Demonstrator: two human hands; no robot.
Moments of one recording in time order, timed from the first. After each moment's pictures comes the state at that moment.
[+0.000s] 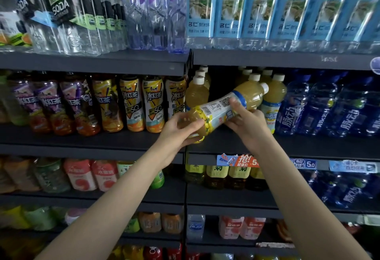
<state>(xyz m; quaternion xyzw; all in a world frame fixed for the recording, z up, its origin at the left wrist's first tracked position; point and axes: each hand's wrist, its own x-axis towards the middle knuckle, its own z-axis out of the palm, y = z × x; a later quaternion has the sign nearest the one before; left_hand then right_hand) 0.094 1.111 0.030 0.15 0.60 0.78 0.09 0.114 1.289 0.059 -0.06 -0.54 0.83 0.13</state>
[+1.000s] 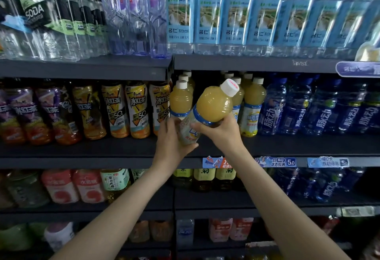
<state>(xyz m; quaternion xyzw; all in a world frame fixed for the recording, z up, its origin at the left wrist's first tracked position) 0.083 1.141 -0.004 0.20 0.83 0.45 -0.24 0.118 1.276 0.036 0.02 -0.77 0.58 0.26</state>
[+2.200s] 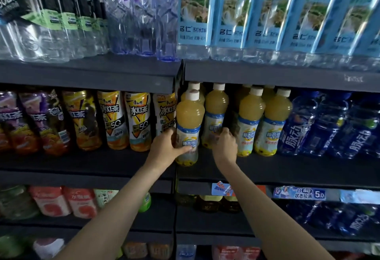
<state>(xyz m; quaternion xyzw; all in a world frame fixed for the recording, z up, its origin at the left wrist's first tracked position) -0.010 1.125 -0.010 0.15 0.88 0.44 -0.12 -0.014 1.292 -0.025 -0.18 -0.91 0.30 0.23</state>
